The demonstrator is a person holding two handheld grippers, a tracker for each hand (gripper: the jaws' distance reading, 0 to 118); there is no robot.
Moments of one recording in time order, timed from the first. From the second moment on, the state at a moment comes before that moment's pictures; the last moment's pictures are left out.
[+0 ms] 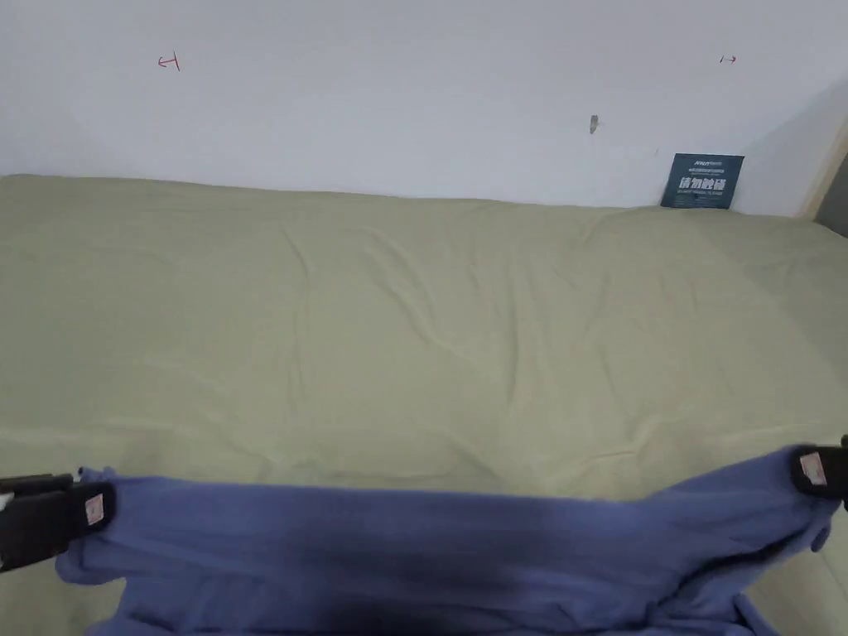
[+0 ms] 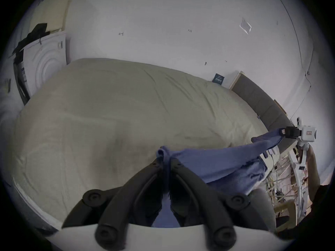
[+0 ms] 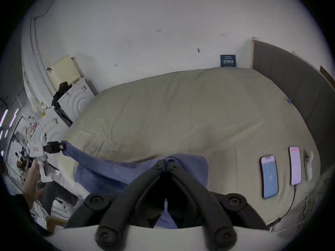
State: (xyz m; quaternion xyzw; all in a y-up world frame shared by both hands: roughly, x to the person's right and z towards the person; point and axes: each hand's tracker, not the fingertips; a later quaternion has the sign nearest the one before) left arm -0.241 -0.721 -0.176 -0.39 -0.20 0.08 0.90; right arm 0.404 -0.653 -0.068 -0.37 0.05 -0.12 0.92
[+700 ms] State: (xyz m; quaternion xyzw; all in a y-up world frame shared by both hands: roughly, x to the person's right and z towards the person) left arm -0.246 -0.819 -0.086 -0.44 -0.09 0.16 0.88; right arm 0.415 -0.780 0.006 -0.46 -0.03 -0.18 0.87
